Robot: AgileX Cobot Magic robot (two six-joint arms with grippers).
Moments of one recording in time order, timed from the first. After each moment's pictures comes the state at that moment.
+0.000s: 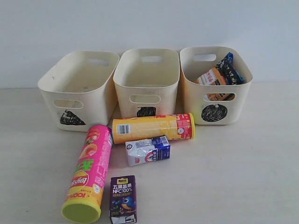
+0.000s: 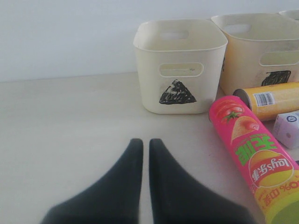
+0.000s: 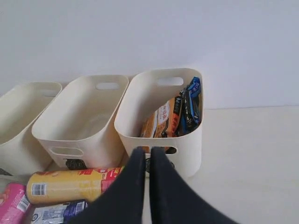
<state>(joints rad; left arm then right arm) -0.05 0.00 0.00 -0.12 0.28 0.17 0.10 0.72 -0.73 0.41 0.37 -0.22</state>
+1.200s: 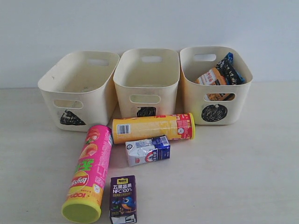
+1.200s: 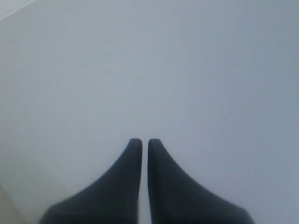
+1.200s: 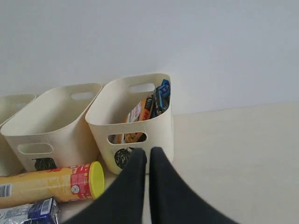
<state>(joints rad) -0.05 0.00 0.00 -0.72 -0.42 -0.24 0.10 0.37 -0.27 0.41 0.08 -0.22</state>
